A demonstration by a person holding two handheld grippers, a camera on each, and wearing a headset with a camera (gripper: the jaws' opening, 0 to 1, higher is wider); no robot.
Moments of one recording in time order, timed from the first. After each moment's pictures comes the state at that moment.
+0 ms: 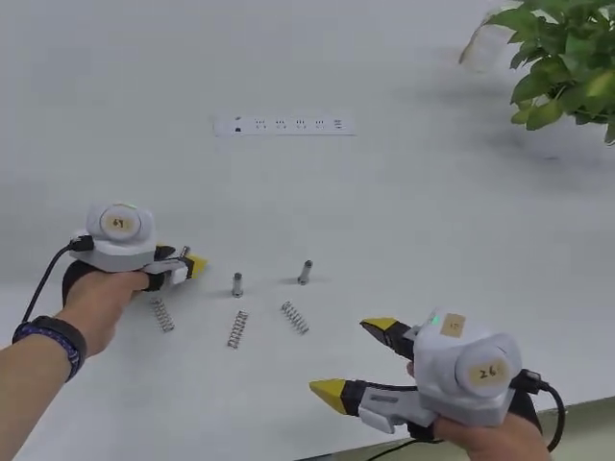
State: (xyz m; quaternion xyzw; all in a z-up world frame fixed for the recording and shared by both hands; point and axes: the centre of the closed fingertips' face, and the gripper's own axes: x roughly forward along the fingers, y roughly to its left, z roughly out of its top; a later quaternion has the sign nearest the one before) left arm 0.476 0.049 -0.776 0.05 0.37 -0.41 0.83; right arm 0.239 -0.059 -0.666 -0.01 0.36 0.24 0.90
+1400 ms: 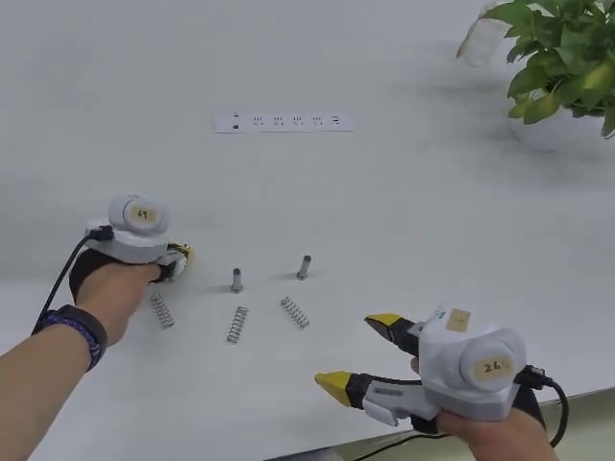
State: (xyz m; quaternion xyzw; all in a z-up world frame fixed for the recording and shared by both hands) left arm 0.476 0.053 -0.768 0.10 0.39 -0.37 0.84; right arm 0.234 -0.065 -0.667 0.00 0.35 0.22 0.91
